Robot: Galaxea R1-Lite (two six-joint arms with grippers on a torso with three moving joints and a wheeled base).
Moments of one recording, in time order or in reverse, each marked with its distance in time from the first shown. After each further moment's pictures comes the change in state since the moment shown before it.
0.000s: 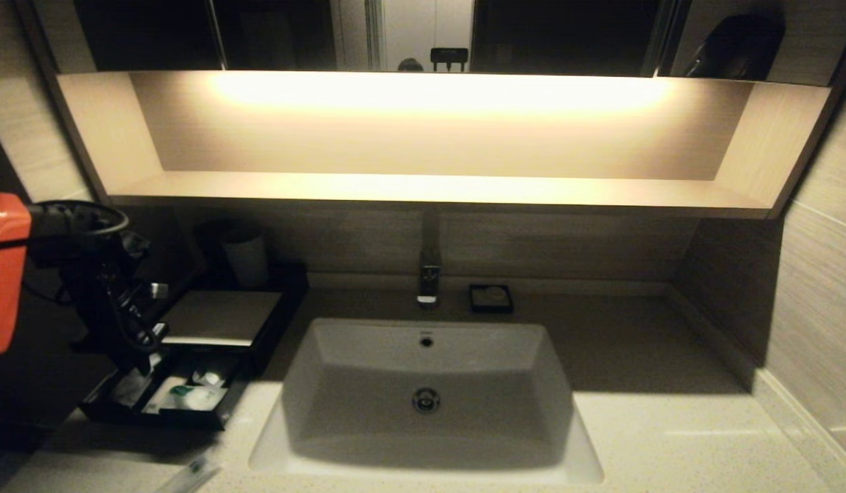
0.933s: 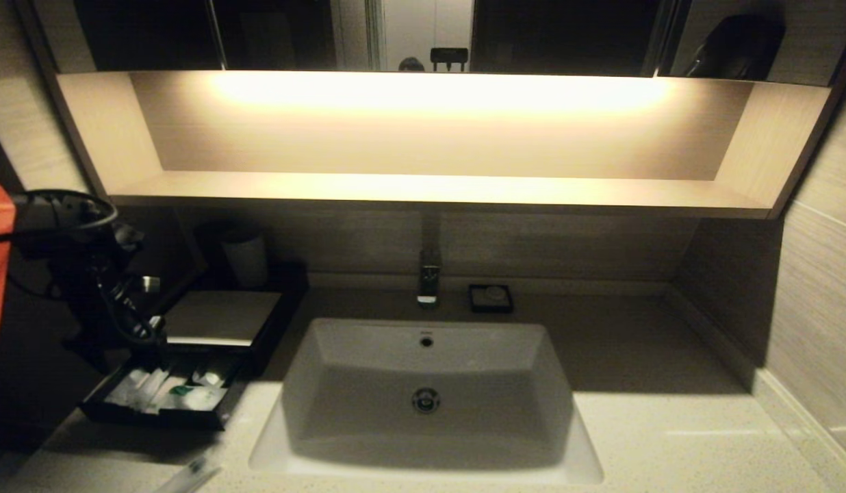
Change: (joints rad) left arm -0.002 -0.057 0.018 0.036 -0.033 -0.079; right arm 0.000 0.000 0.000 0.000 0.000 0.000
